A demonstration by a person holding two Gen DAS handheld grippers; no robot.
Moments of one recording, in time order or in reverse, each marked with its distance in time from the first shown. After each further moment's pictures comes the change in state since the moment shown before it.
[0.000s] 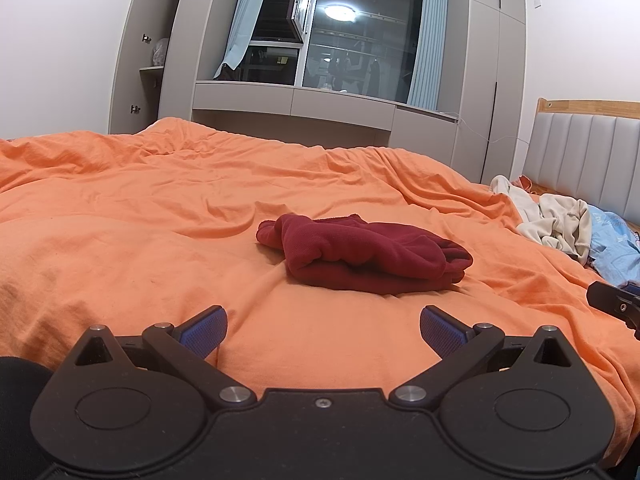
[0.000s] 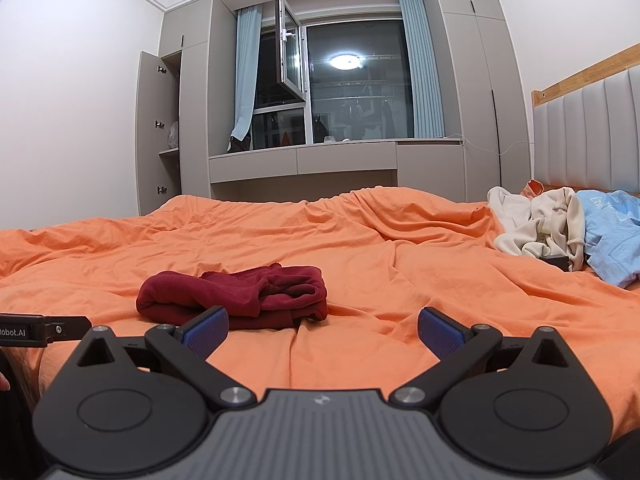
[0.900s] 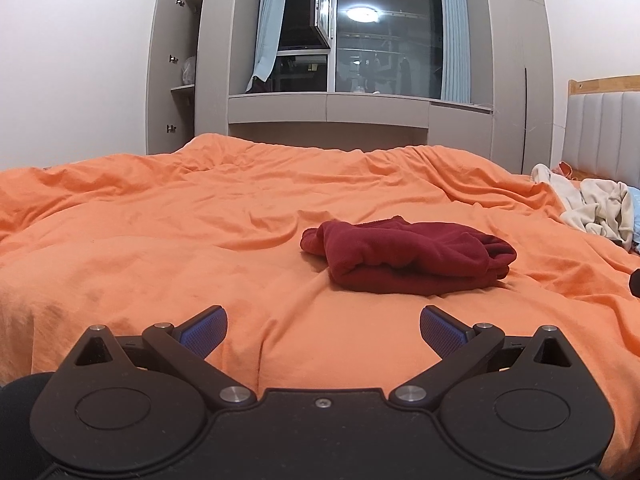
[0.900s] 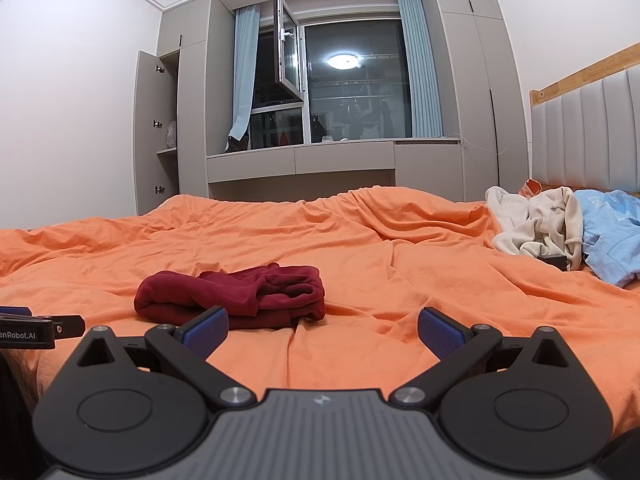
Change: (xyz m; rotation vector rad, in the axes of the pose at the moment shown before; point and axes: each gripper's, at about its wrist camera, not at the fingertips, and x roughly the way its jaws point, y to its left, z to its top) left arm -0.007 -0.006 -0.002 0.065 -0.011 0.164; right arm 0.001 -0.002 -0.003 0.001 0.002 -0.004
